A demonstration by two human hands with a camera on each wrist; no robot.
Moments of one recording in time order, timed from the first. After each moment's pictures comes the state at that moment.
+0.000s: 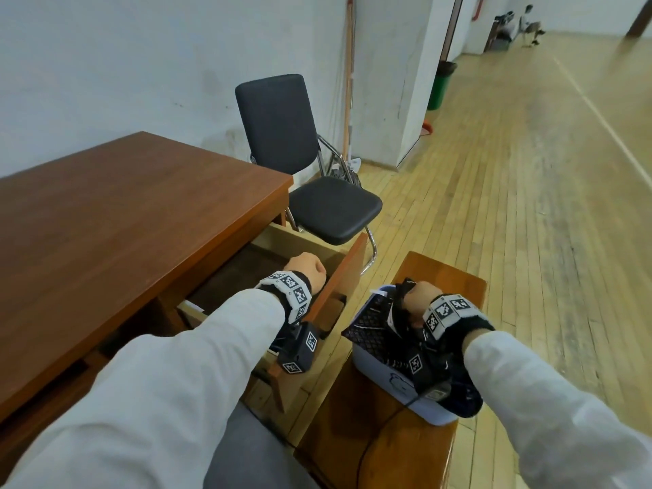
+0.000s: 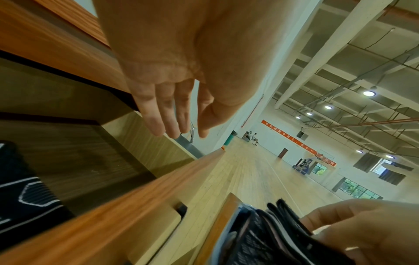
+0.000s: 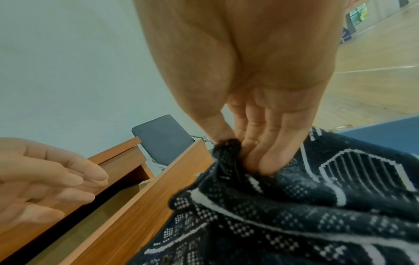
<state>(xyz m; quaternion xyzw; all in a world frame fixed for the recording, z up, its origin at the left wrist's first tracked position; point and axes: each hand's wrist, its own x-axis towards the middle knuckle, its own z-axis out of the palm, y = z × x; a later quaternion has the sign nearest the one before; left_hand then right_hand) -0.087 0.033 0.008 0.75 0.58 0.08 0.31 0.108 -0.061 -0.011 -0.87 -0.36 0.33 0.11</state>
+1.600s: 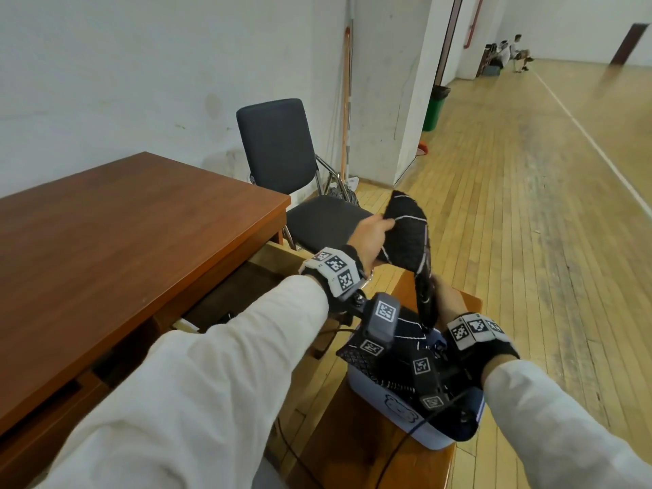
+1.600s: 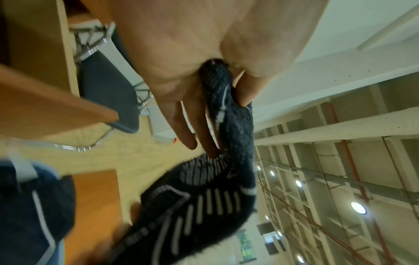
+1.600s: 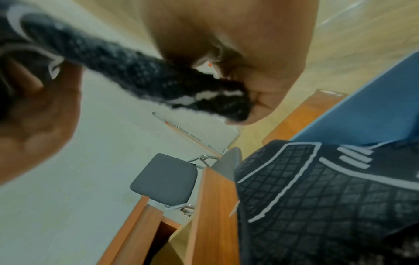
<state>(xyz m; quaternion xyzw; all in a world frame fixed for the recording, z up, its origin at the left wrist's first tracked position) 0.005 0.002 0.103 0.52 0.35 0.32 0.71 0.143 -0.064 -0.007 -0.76 -0.19 0.35 0.51</state>
